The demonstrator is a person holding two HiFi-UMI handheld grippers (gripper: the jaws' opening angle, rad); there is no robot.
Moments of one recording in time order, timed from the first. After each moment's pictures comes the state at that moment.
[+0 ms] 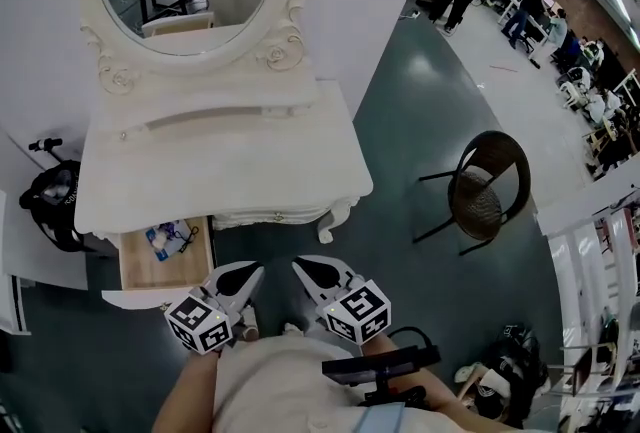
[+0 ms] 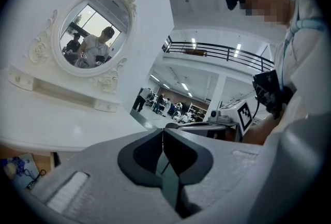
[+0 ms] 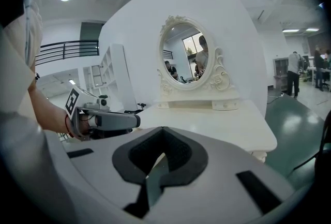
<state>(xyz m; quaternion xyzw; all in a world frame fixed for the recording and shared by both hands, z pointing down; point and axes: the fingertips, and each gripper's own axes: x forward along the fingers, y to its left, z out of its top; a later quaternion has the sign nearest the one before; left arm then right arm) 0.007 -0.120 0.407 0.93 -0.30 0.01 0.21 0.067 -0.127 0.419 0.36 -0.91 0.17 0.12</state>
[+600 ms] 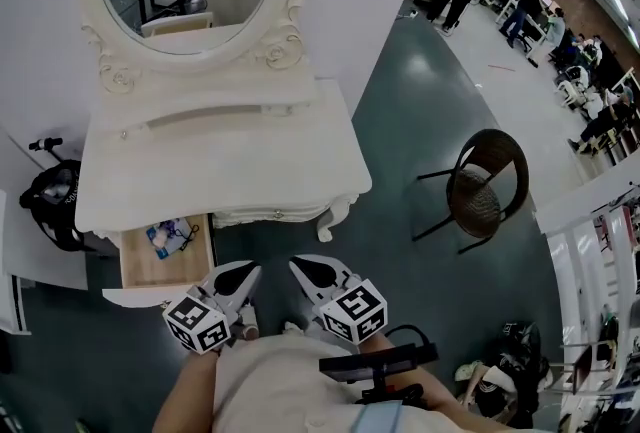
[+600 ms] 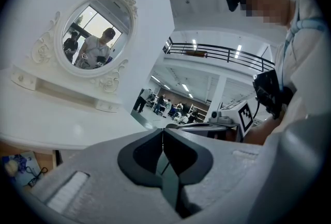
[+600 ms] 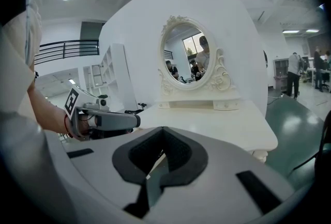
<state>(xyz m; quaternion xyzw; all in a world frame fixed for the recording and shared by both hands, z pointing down) 0.000 -0.112 0.406 0.93 -0.31 0.01 0.21 0.060 -0.118 0.418 0.36 -0.91 0.16 0.12</state>
